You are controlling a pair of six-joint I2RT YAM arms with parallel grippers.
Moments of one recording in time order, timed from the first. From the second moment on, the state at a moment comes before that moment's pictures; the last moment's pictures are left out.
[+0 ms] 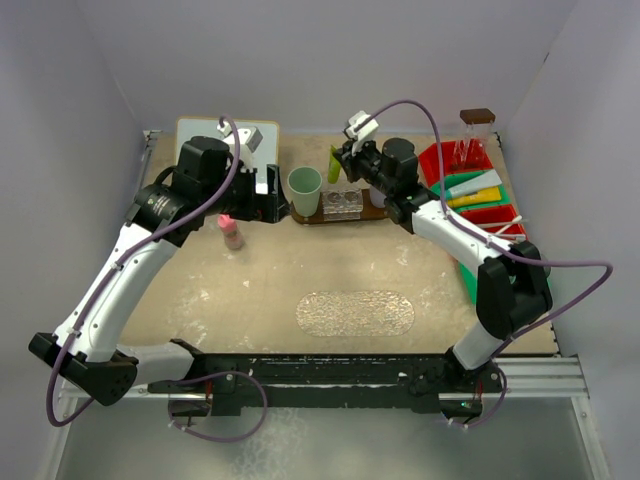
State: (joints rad) left arm -0.50 1.25 1.54 -0.91 0.15 -0.35; right arm 0.49 1.64 1.23 0.34 -0.19 -0.15
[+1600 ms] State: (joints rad) left arm -0.50 1.25 1.54 -0.91 0.13 -0.33; right arm 0.50 1.79 1.22 0.39 -0.15 -0.13
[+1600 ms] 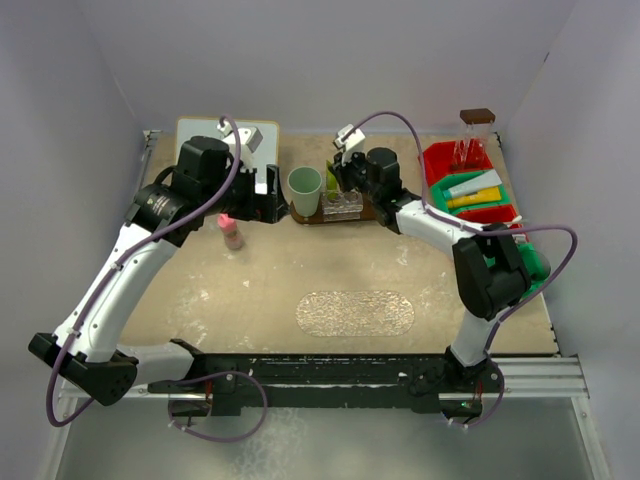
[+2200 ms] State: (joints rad) left arm -0.50 1.25 1.55 -0.92 0.13 -0.33; right arm 0.50 1.81 1.20 0.41 -0.12 -0.12
